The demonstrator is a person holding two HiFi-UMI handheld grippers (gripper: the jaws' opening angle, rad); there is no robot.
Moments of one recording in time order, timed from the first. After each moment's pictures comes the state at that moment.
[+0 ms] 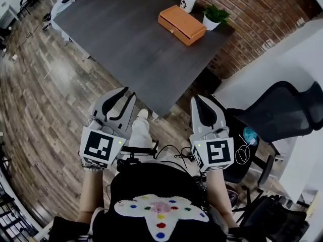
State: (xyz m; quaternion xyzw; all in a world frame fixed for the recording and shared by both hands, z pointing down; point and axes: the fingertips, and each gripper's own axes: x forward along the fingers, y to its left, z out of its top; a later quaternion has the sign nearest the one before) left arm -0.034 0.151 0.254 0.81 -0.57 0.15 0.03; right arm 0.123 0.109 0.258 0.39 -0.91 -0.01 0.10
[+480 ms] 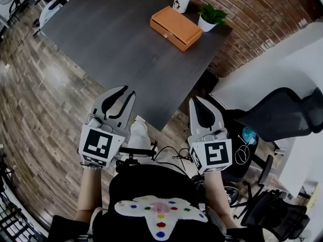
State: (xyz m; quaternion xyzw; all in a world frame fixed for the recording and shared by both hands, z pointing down) left arm -0.051 0.065 0.271 0.83 -0.54 0.16 0.04; right arm 0.108 0.041 0.273 0.42 -0.90 0.02 0.11
